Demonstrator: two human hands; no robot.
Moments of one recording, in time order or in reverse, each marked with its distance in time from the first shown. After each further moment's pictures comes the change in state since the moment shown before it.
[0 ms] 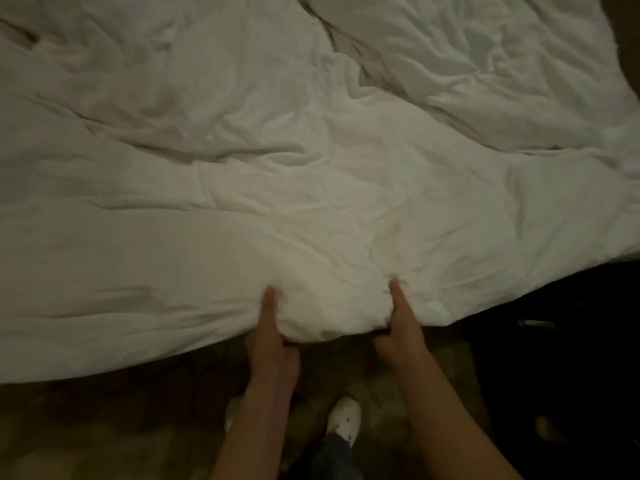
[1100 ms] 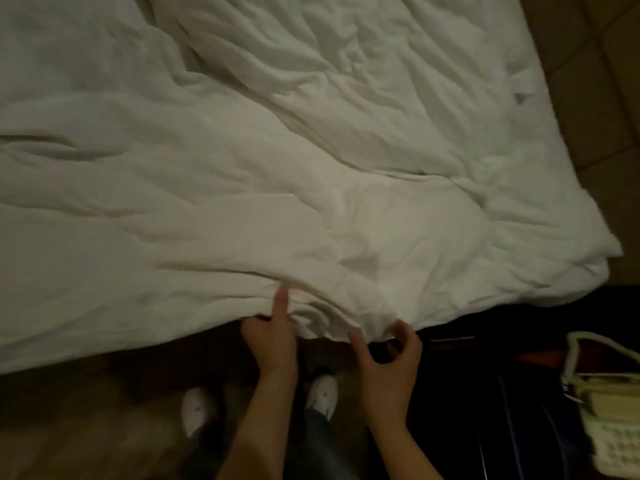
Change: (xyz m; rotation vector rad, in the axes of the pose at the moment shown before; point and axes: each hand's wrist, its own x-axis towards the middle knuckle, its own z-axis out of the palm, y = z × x) left_hand -0.007 -0.312 0.258 0.344 0.254 0.550; right_hand 0.088 -0.283 -0.195 -0.919 0.215 -0.662
